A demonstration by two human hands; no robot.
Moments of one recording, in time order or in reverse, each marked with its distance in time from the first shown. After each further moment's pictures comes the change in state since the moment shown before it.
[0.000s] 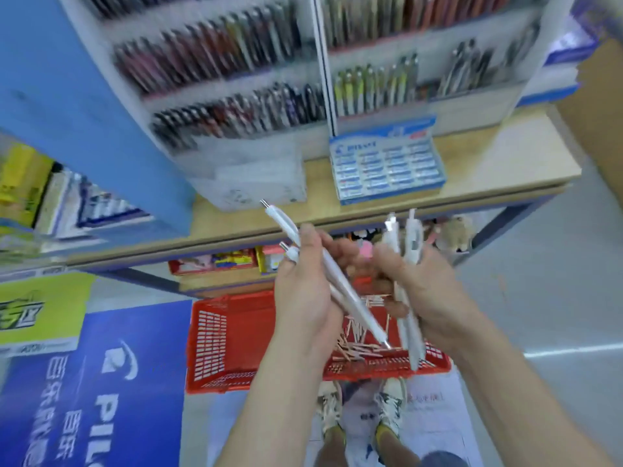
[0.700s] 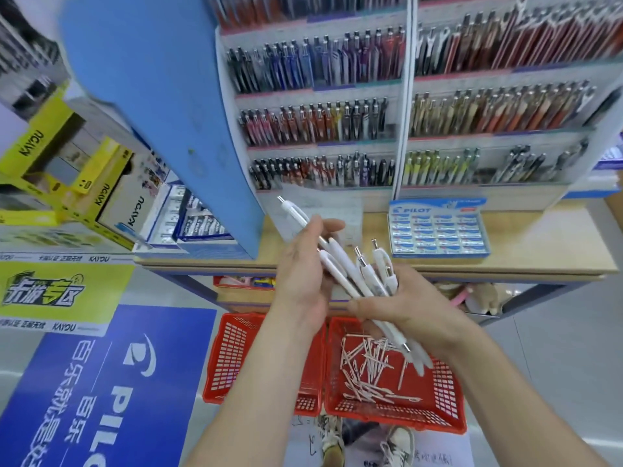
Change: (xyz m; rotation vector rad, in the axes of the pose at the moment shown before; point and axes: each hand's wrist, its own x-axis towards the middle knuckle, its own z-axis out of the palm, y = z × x) left_hand 0.014 0.118 -0.022 0.114 -0.012 0.080; right_hand 0.010 -0.083 0.086 -0.373 -0.394 -0.016
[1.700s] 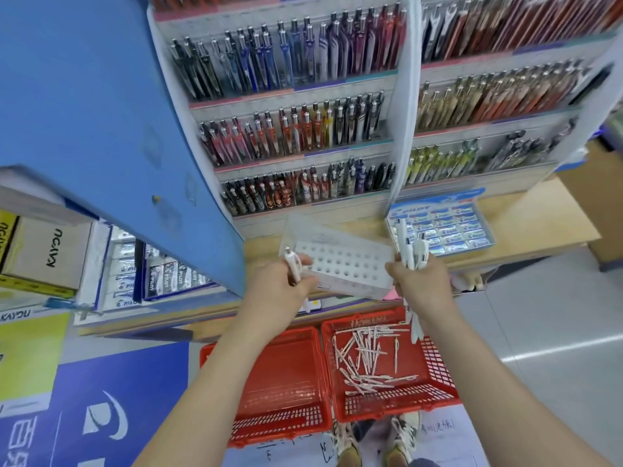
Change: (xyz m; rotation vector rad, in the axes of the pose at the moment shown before) left_hand 0.127 0.010 -0.097 1.173 -0.348 0.184; right_hand 0.114 0.077 -0.014 0.045 1.035 0.257
